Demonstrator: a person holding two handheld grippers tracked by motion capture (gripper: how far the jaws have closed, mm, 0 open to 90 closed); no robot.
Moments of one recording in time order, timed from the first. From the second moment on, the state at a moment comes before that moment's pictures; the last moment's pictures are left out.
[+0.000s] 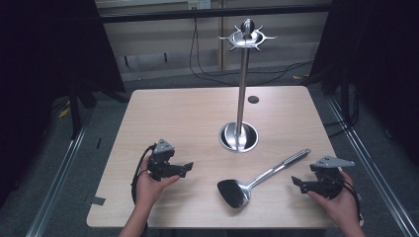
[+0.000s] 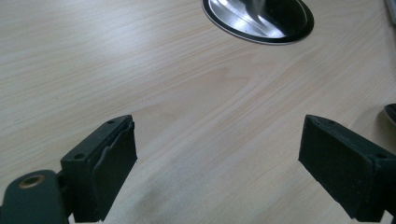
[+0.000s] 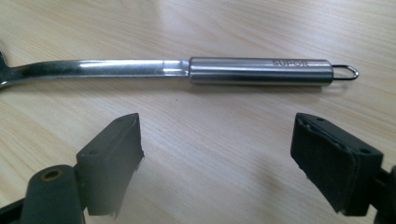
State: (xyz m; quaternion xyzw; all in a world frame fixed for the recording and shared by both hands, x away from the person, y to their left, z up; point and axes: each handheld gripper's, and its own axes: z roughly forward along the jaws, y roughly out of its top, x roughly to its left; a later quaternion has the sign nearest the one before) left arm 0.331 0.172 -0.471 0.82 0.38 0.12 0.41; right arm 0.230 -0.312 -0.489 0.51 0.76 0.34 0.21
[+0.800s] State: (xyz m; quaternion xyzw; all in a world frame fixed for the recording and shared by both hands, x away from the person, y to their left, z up) left arm 0.328 0.184 -0.473 0.81 0.39 0.12 0.42; right arm 0.250 -0.294 -0.486 0.49 0.78 0.32 0.22
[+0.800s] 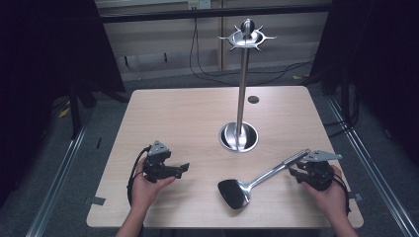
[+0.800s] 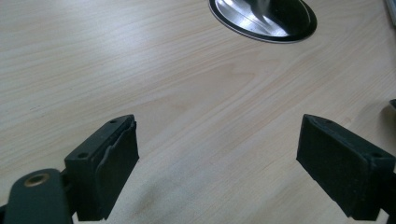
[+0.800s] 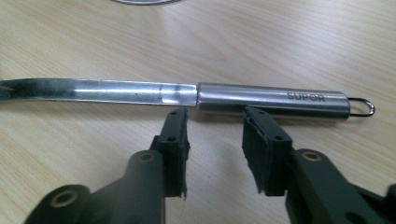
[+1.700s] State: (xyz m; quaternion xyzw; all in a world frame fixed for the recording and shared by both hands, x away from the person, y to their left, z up) left arm 0.329 0.184 -0.471 0.81 0.38 0.12 0.42; right arm 0.270 -0.275 -0.490 0.47 0.81 0.29 0.21
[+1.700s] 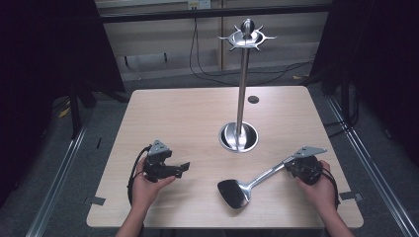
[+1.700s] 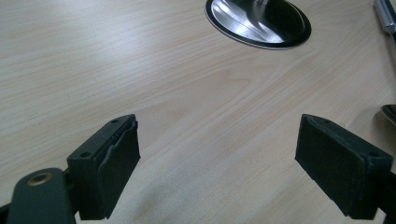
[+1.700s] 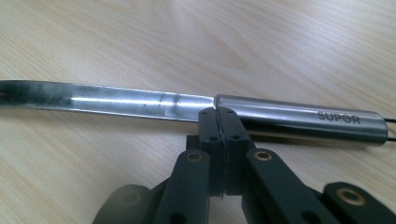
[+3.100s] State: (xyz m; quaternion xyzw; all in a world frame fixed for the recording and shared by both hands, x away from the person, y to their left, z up) left arm 0.330 0.182 -0.471 0.81 0.38 0.12 0.43; right arm 0.321 -0.250 -0.486 0.50 0.79 0.30 0.19
